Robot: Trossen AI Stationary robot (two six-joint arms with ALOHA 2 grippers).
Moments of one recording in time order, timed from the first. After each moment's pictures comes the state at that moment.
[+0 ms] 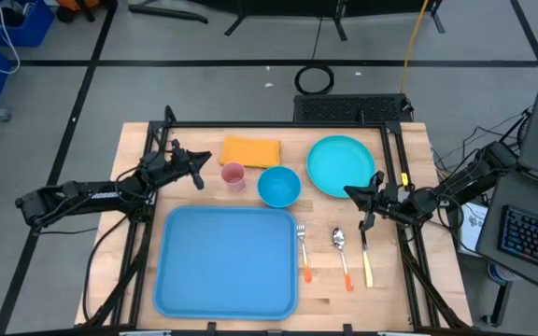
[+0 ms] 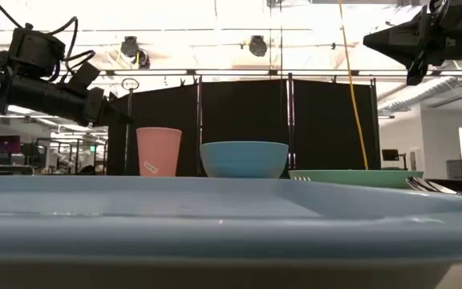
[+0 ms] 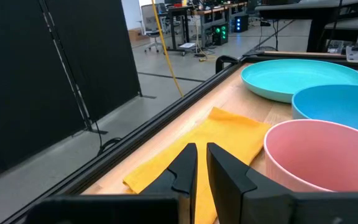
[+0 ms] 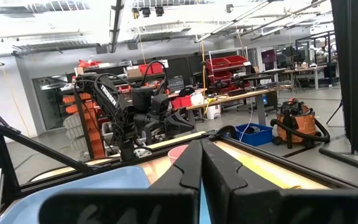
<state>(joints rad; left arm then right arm) 0.61 0.88 0.01 0.76 0.03 0.10 0.51 0.69 0.02 0.99 0.86 -0.04</state>
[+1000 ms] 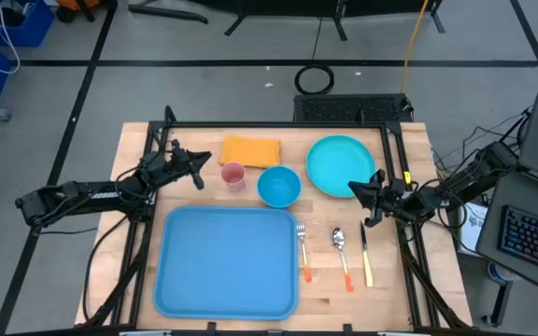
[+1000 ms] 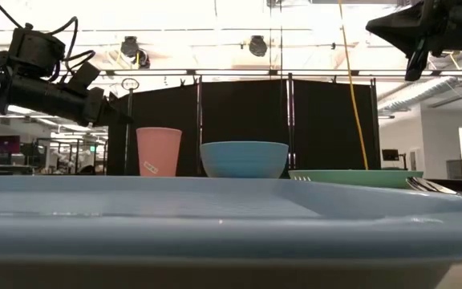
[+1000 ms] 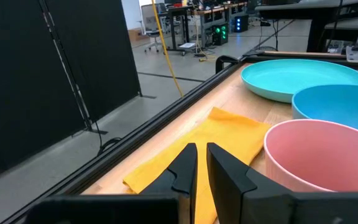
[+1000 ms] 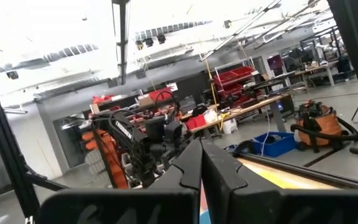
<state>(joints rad) 0.61 0.88 0.01 0.76 0.03 0.10 0.50 0.69 0.02 1.12 0.83 0.02</state>
